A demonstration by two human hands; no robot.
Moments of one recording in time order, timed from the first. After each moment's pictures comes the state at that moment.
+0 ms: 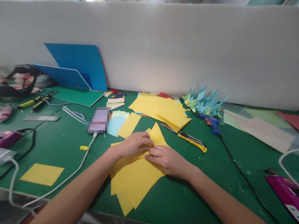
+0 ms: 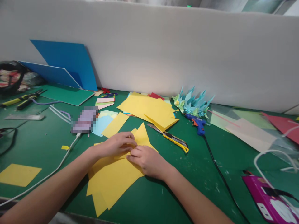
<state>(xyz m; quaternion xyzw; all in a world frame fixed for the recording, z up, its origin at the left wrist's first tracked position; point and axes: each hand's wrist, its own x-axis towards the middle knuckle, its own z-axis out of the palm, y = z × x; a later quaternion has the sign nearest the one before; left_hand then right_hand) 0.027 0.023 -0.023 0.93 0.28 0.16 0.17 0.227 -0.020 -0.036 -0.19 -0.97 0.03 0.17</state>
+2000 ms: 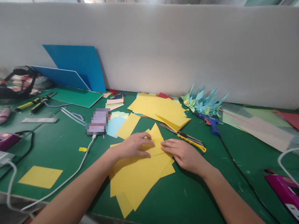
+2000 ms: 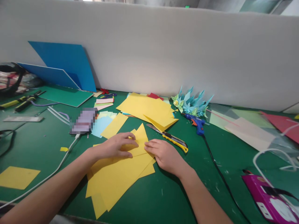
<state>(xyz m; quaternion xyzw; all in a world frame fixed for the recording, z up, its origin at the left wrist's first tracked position) 0.026 0.019 -0.011 0.92 0.32 0.11 0.21 0.277 -0.015 -0.031 -0.32 -0.92 0.04 0.22</state>
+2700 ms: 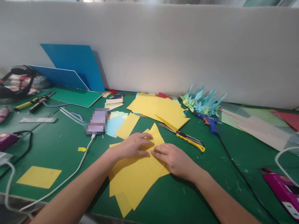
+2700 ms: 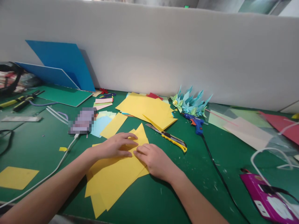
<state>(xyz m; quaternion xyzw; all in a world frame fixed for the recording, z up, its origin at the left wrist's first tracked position) 0.026 0.019 -0.017 0.92 0.33 0.10 0.19 0.250 -0.026 -0.030 -0.27 -0.95 0.02 0.17</state>
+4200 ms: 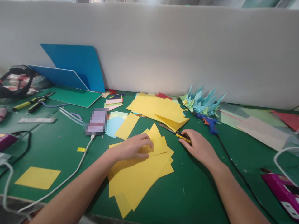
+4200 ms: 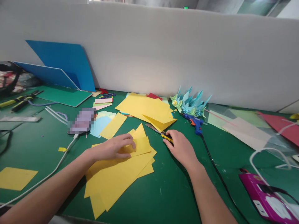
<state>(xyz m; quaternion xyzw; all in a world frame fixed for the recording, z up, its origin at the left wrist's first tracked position) 0.027 0.010 0.000 0.91 0.31 0.09 0.25 0.313 0.000 -0.030 -0.59 -0.77 0.03 0.24</state>
